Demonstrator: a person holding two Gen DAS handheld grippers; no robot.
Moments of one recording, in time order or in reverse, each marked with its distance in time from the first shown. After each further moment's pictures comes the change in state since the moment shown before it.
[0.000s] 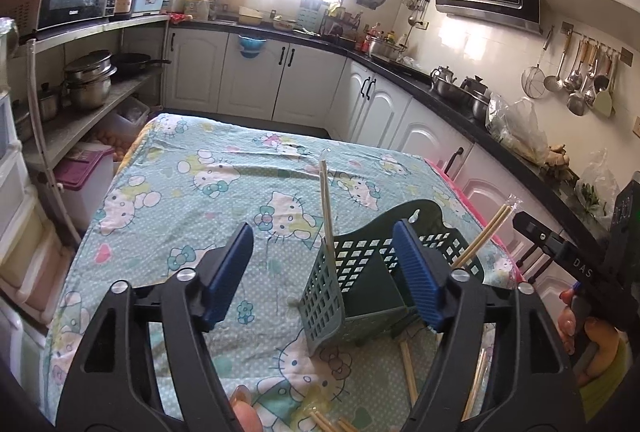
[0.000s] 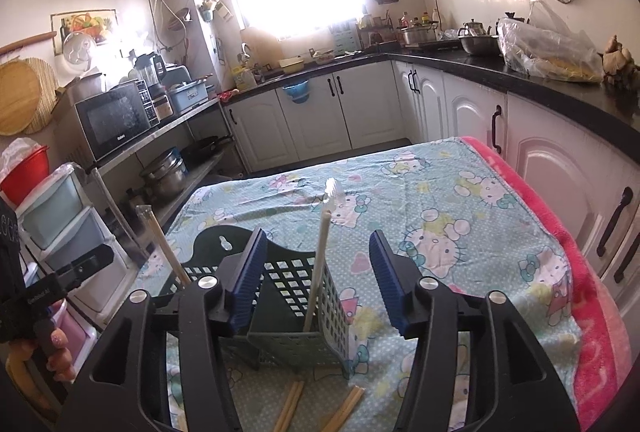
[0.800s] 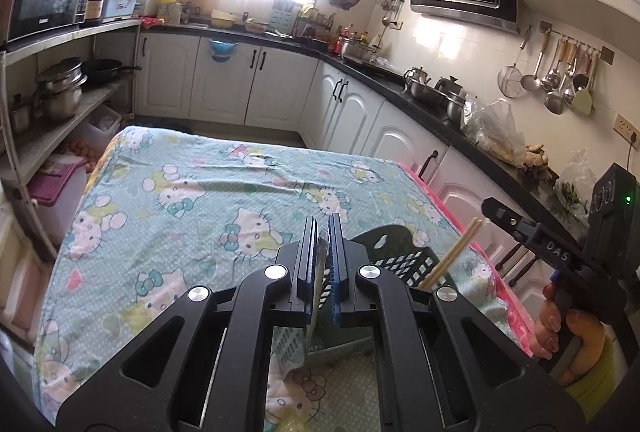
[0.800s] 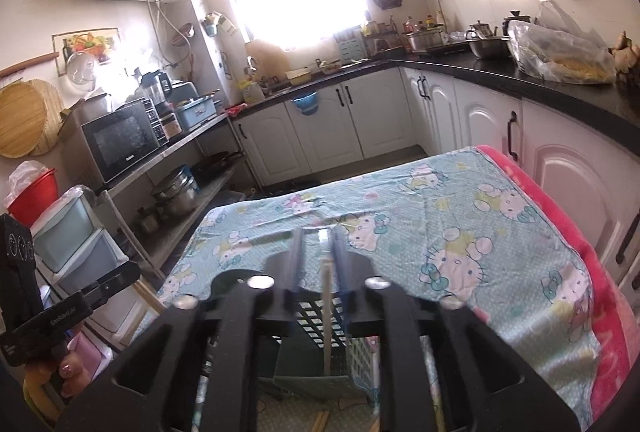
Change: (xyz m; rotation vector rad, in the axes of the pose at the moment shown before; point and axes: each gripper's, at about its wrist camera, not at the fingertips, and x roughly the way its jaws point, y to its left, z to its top) left arm 0.017 -0.017 0.020 0.029 0.003 -0.094; right arm 0.017 0.007 0.027 0.050 -0.033 0.046
